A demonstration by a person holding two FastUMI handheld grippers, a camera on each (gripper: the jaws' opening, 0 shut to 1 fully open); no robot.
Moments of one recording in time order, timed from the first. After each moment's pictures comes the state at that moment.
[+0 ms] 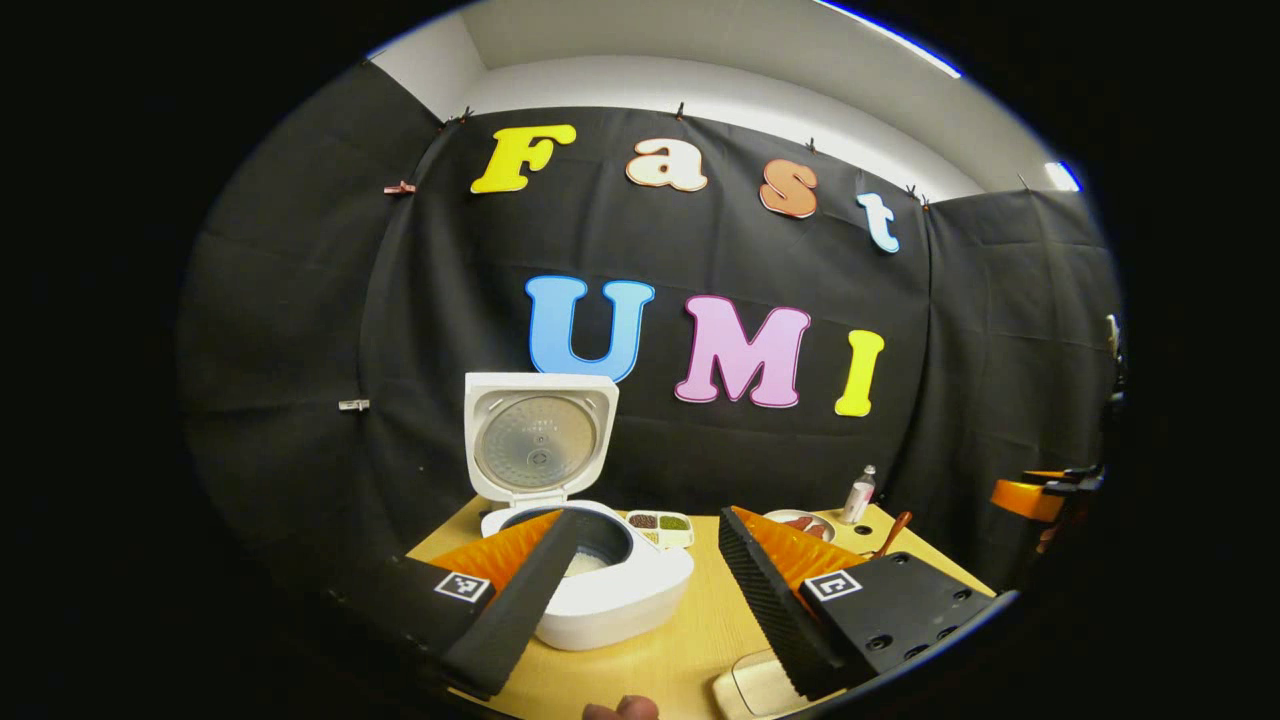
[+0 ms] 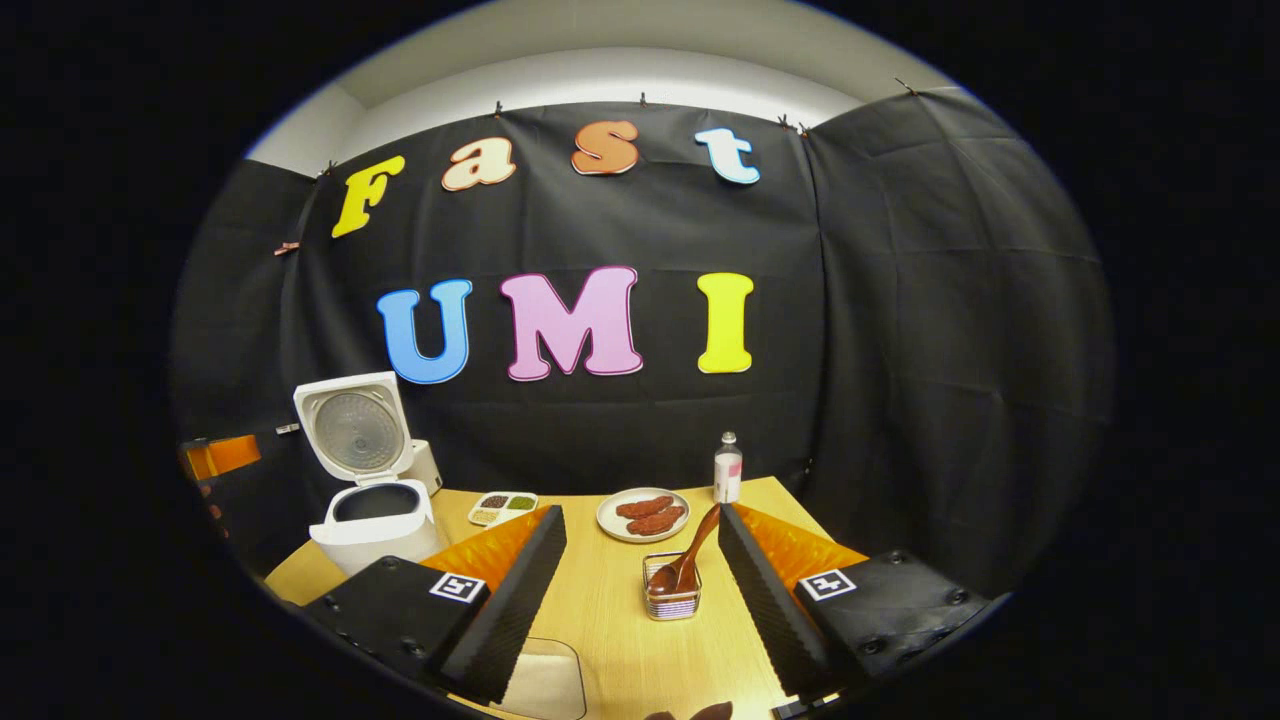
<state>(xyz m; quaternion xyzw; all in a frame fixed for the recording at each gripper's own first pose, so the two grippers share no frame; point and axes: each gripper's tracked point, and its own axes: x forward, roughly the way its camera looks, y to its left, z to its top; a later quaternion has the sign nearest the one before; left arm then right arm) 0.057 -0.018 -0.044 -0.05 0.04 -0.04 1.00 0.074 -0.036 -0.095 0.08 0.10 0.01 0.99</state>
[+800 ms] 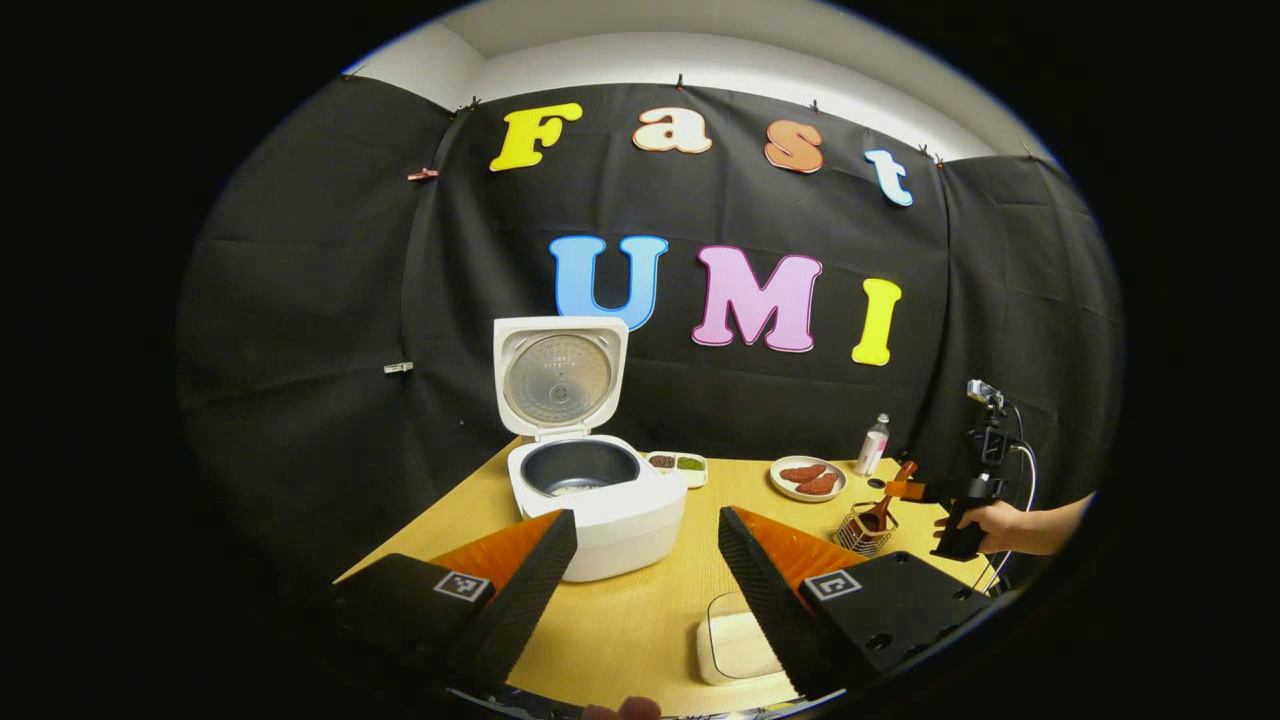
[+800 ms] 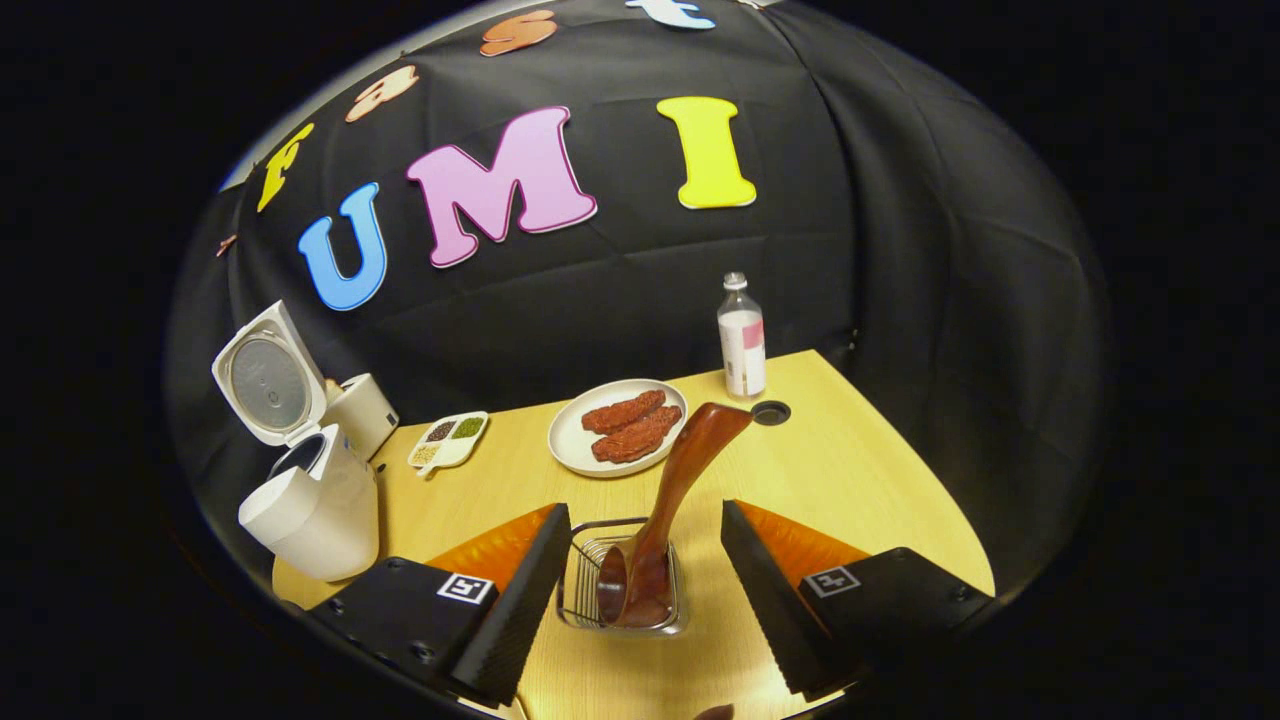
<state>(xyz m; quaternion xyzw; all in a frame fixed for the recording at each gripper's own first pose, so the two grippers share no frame) -0.013 -0.063 -0.084 -0.03 0.12 0.03 0.99 0.242 -0.070 -0.312 0.15 0.27 0.05 0.95</state>
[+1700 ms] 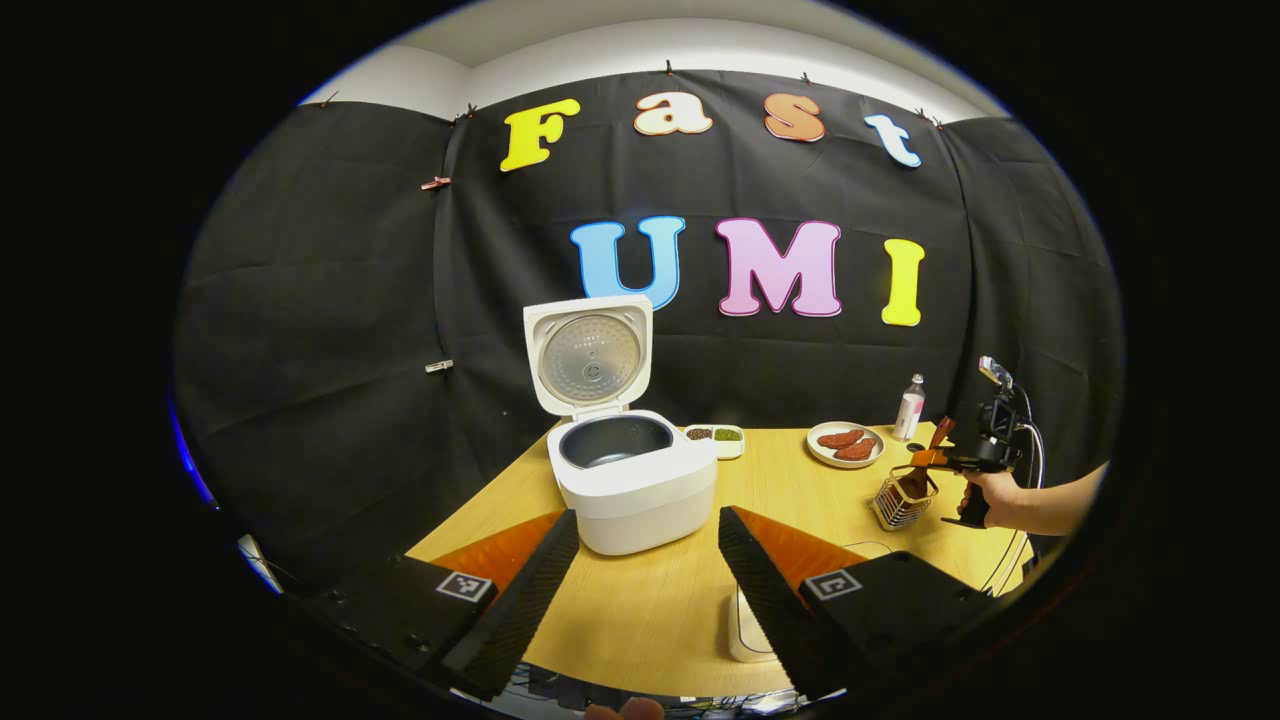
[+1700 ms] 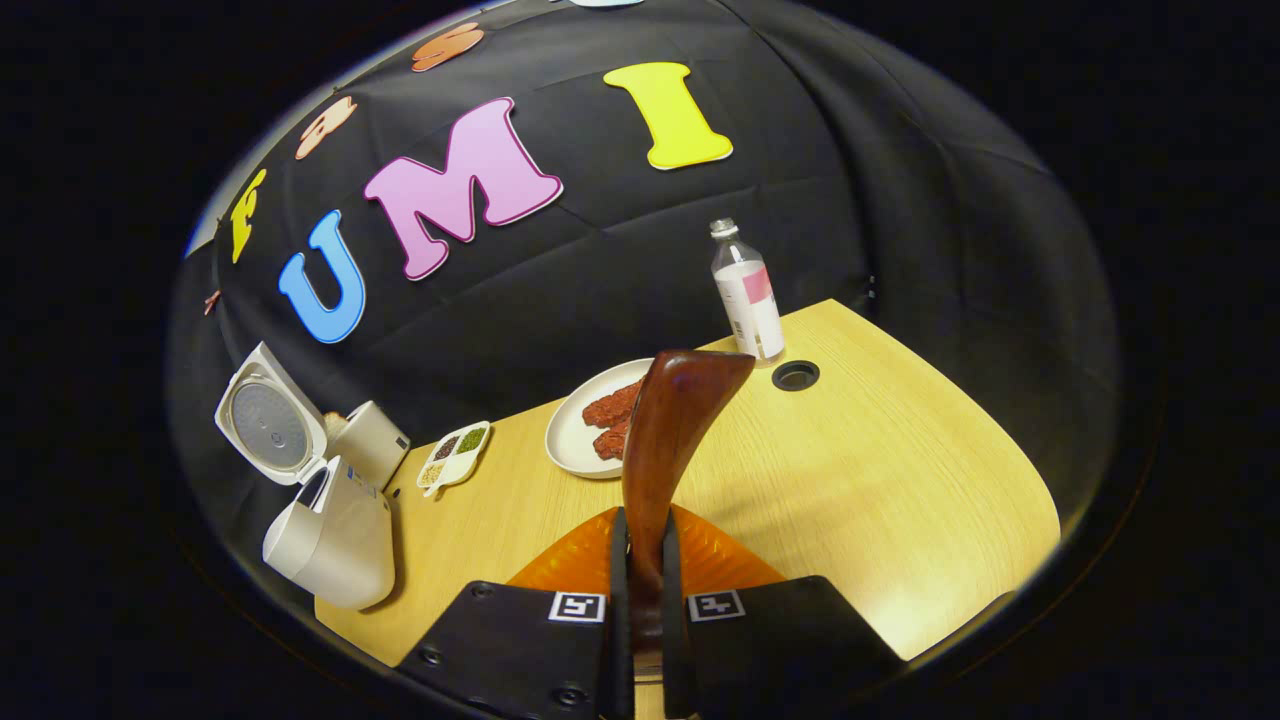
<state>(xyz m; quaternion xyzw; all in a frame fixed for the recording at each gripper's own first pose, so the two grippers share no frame) -0.037 -0.057 -0.102 0.02 0.14 0.07 0.99 0.270 -0.063 -0.347 0.24 0.28 0.04 0.93</state>
